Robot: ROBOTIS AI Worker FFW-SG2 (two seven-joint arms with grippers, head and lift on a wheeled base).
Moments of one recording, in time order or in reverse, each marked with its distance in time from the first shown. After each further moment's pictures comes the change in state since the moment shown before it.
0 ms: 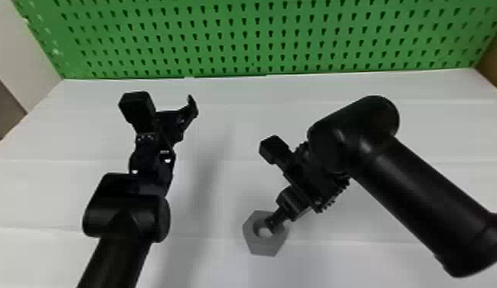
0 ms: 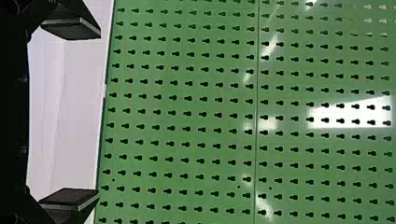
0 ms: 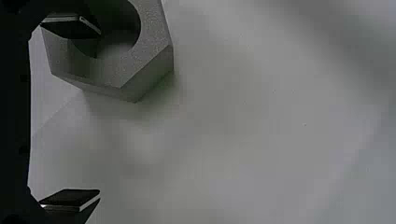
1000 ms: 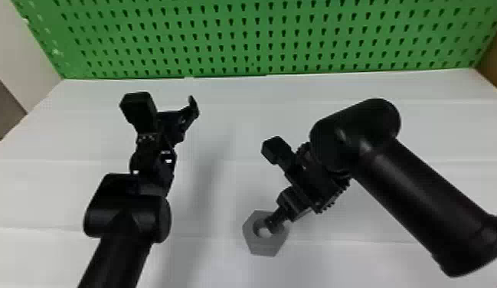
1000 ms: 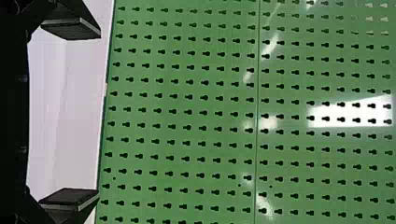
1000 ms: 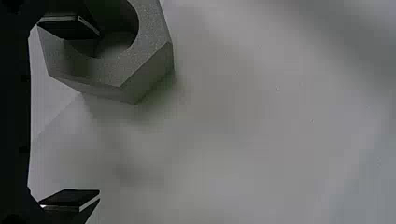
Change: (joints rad) left arm 0.002 0.000 -0.004 0.000 0.002 -0.001 0.000; right arm 0.004 0.017 -0.034 0.041 0.001 0.000 0.000
